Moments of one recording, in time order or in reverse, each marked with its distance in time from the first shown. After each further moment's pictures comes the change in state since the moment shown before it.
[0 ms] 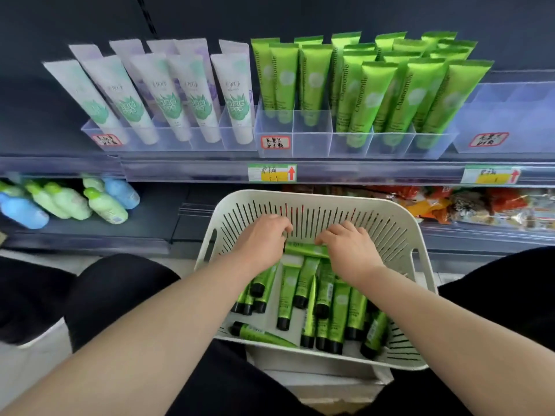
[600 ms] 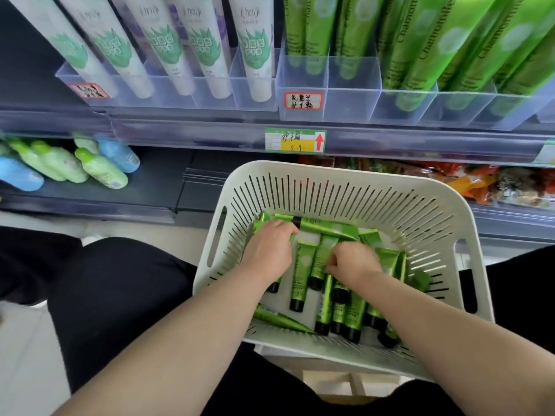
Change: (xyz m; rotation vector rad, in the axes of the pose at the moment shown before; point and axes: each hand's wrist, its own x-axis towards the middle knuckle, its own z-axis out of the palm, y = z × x) left_hand -0.023 -0.034 0.059 -0.078 -0.028 -0.119; right_hand 0.011 -0.022 0.068 0.146 -0.484 0.280
